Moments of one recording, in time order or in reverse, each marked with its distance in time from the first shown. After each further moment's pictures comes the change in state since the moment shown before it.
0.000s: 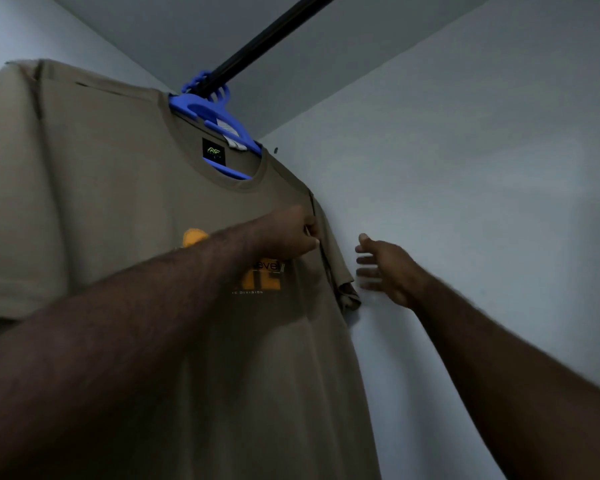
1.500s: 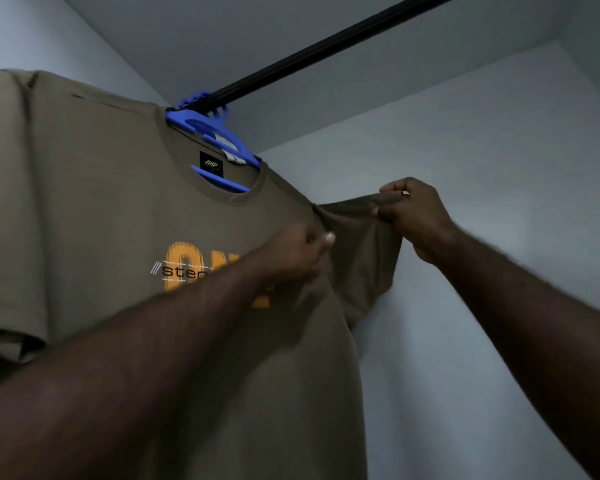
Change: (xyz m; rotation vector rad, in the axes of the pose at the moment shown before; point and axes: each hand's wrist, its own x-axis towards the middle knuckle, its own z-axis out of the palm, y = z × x) left_hand -0.001 0.026 0.010 -0.584 0.134 -0.005; right_hand -0.045 -0.131 -0.029 -0.274 0.238 -0.535
